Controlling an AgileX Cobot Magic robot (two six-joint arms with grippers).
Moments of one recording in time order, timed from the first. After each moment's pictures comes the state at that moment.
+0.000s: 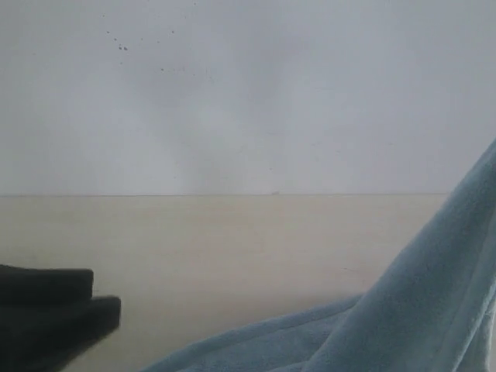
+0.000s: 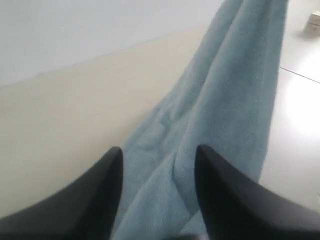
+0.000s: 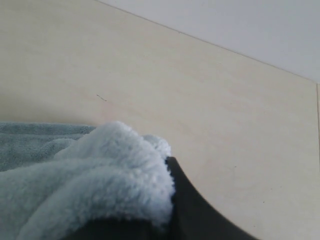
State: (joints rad) left arm -0.80 0.77 -0.40 -1.50 0.03 1.42; right arm 0.11 1.09 -1.17 0.01 0.91 -0.28
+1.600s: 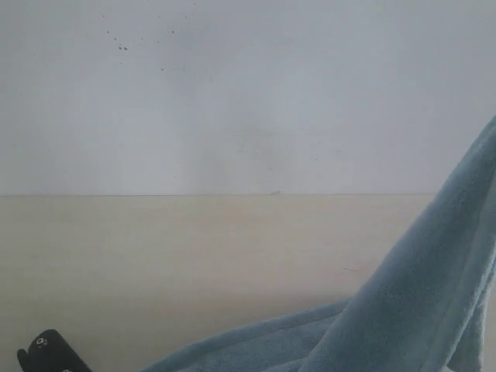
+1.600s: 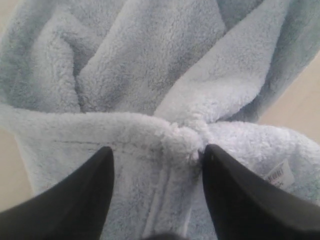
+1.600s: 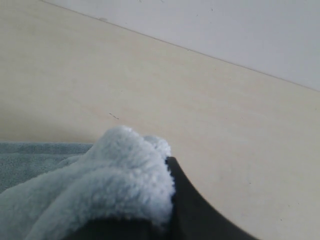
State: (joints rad) left arm -0.80 1.28 -0.30 -1.48 0.08 1.35; right arm 0.11 1.09 -1.17 0.08 0.86 -0.28
